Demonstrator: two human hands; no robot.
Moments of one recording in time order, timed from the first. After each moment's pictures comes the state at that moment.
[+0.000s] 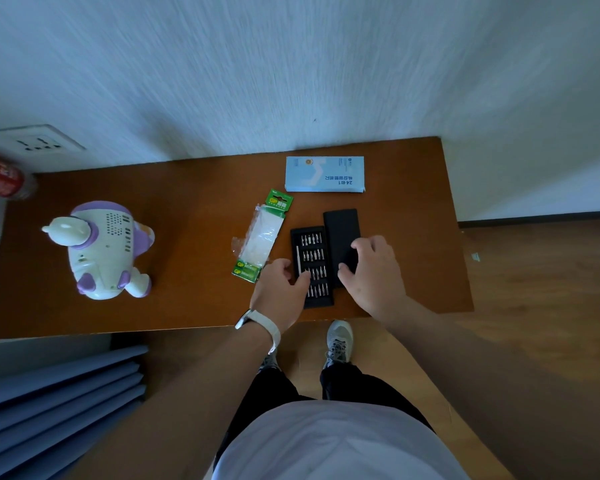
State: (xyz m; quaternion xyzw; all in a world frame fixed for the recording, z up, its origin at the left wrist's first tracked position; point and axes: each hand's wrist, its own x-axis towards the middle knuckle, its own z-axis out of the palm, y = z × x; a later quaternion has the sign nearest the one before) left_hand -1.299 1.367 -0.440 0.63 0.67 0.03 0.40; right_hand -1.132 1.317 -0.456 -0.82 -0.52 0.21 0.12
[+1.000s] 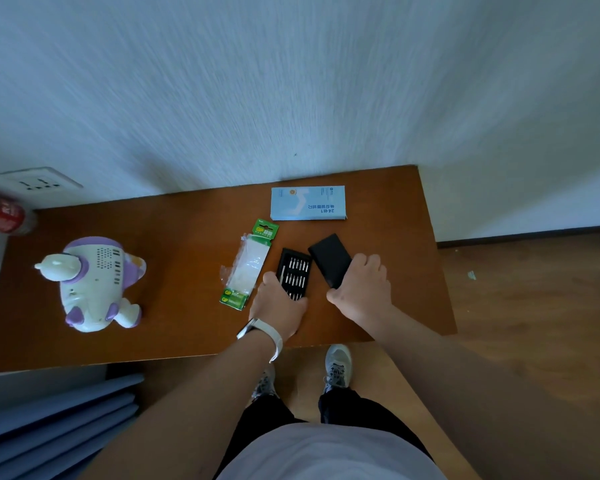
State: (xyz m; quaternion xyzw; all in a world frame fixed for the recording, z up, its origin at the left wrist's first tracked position) left_hand -1.261 1.379 -0.432 0.62 0.70 -0.05 0.34; right_hand -1.117 1.338 -0.441 -0.87 -0.43 0.25 0.04
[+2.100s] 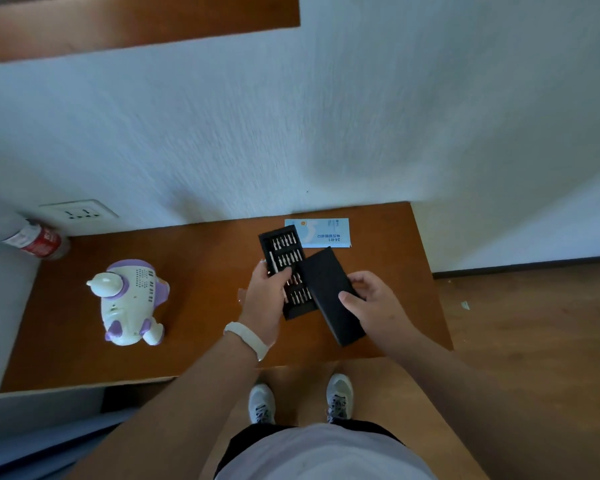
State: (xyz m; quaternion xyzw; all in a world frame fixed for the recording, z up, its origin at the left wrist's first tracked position) left_hand -1.282 1.403 -0.334 0.33 0.58 0.28 0.69; right_hand -1.127 1.309 -0.338 -0.68 -0.30 0.53 0.41
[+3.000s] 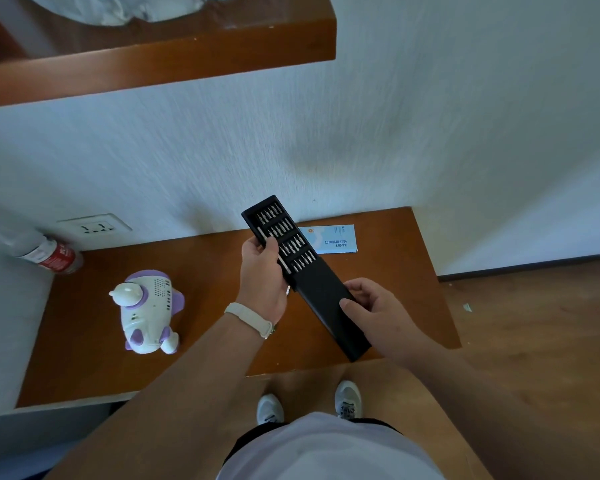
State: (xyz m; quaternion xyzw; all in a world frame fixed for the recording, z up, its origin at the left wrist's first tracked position) left_hand -1.287 1.429 -0.279 0.25 0.52 0.39 0.72; right_hand -1.152 1.299 -0.301 -0.68 -0.37 0.51 0.37
